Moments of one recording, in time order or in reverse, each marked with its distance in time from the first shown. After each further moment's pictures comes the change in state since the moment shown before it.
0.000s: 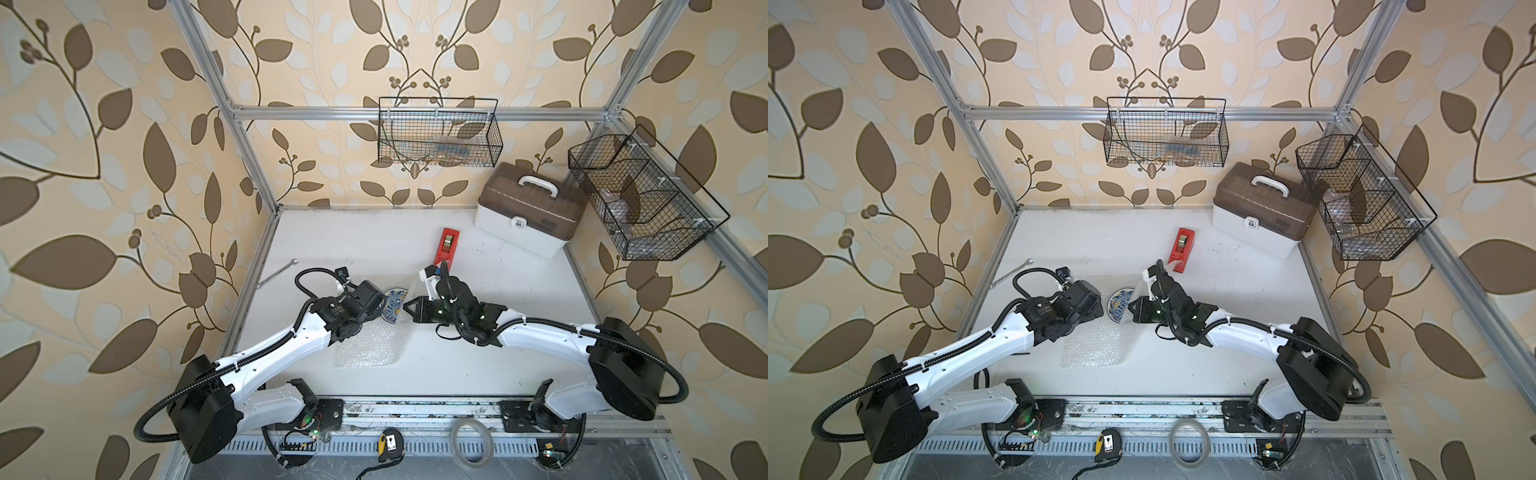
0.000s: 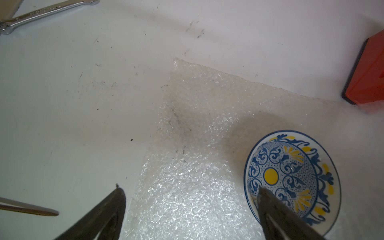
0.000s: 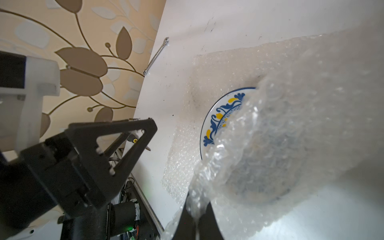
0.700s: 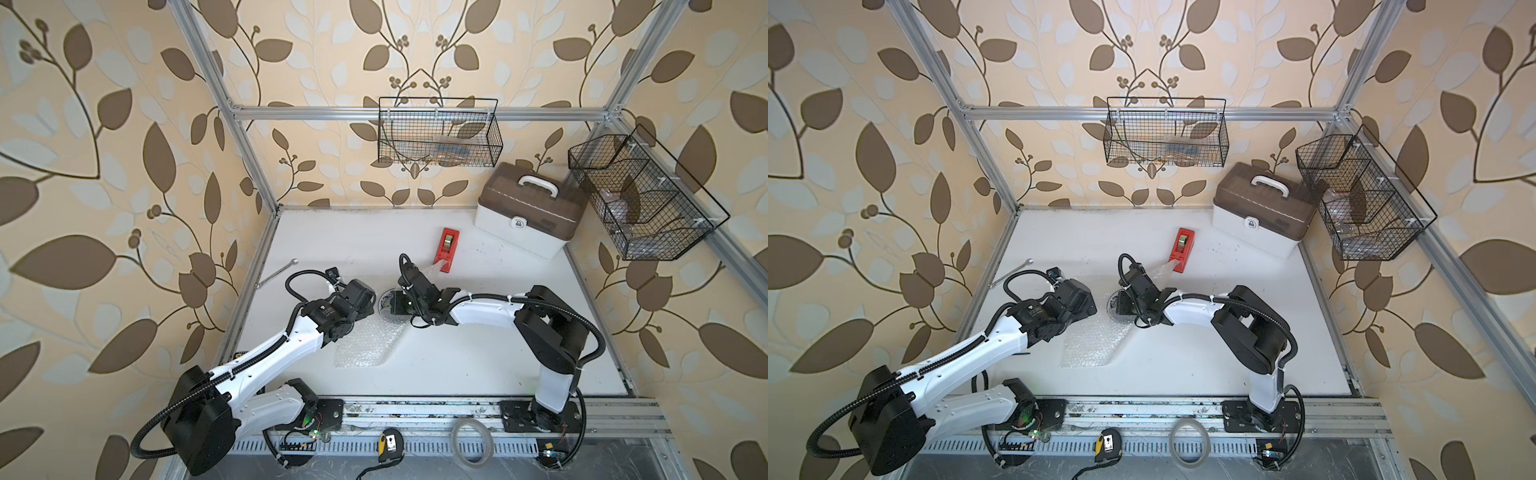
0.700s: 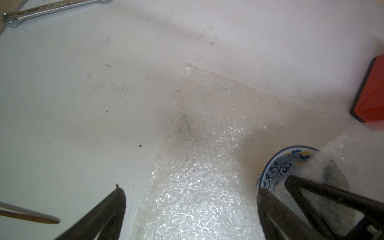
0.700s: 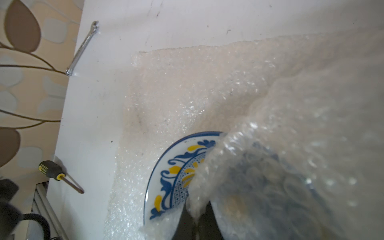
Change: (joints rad) left arm 0.121 -0.041 -0.051 0.045 0.023 0.042; right arm 0.023 0.387 0.307 -0.168 0.175 -0.035
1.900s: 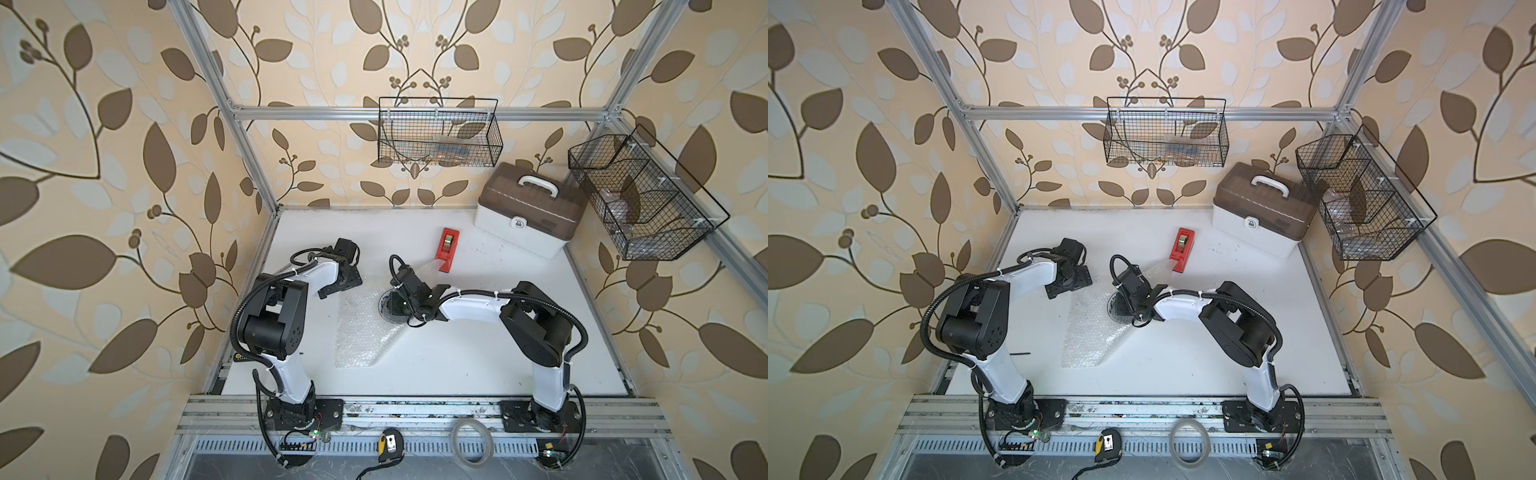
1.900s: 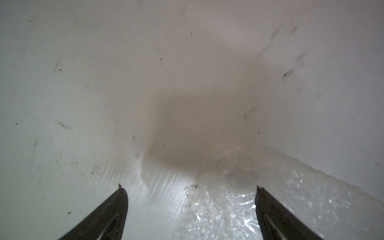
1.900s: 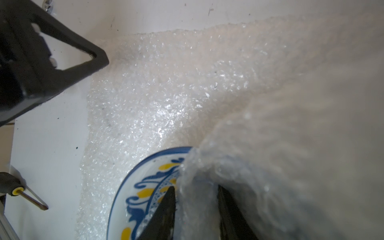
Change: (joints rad) left arm 0.390 0.685 0.351 0.142 0.258 0.284; right arm 0.005 0.079 0.086 -0.103 0.030 -0.003
